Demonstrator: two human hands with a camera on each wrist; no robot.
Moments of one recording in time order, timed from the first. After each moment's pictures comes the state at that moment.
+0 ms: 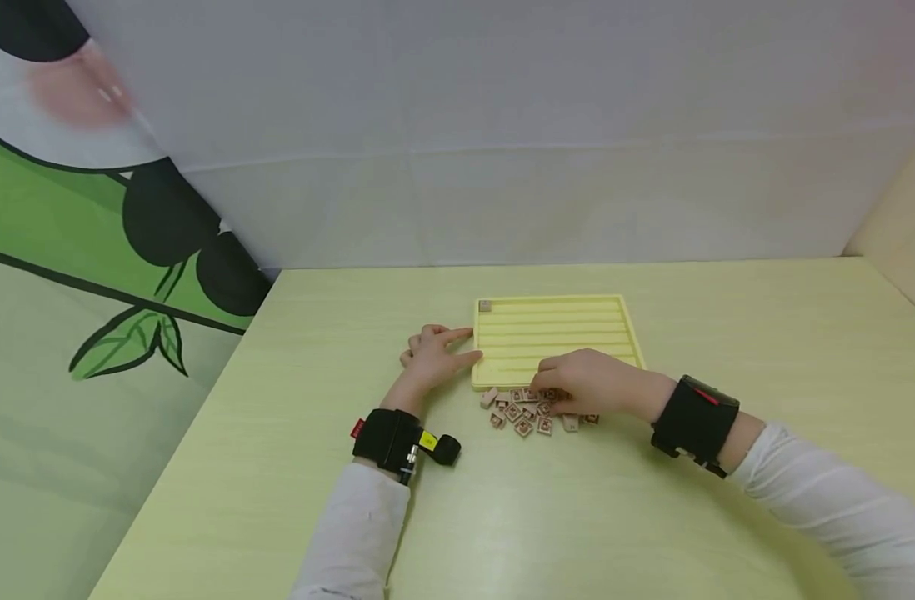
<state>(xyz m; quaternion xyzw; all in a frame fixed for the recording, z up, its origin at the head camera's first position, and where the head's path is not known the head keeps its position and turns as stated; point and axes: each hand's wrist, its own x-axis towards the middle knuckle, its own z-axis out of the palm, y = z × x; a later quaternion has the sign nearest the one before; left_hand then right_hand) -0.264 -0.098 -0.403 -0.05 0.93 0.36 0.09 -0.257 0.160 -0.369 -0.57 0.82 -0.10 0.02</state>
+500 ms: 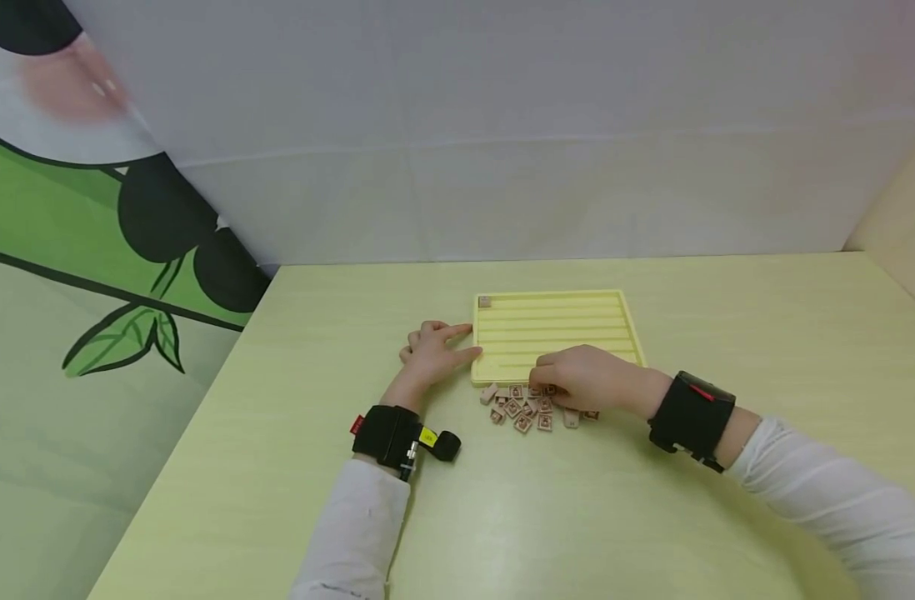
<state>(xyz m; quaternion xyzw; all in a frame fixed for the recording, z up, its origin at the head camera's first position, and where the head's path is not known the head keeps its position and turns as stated) -0.269 -0.096 -0.403 -0.06 0.93 0.36 0.09 -0.265 0.159 -0.371 -0.58 0.81 -0.09 0.00</state>
